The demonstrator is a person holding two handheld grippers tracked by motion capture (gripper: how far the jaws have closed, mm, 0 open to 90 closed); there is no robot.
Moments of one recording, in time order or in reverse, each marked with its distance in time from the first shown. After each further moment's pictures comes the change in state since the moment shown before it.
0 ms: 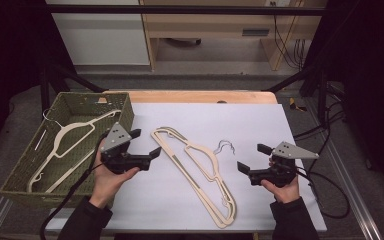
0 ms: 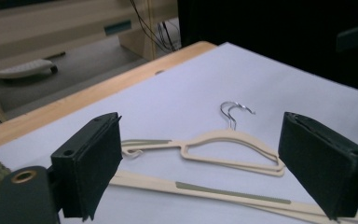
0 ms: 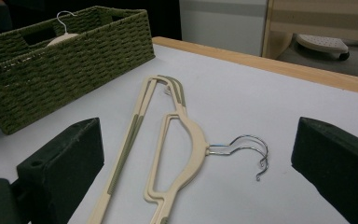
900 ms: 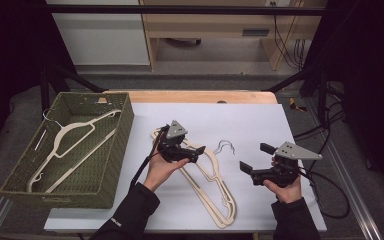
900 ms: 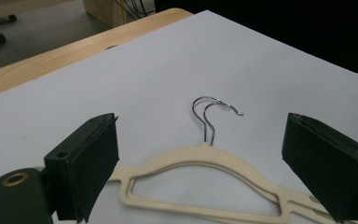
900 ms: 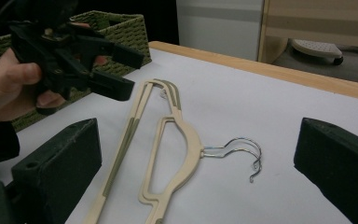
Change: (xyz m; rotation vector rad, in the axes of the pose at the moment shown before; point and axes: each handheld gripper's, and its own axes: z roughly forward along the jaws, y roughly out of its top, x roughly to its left) left arm -0.029 -0.007 0.138 0.096 -0.112 -0.069; right arm -0.003 -0.001 -0.004 -0.023 -0.013 0.000
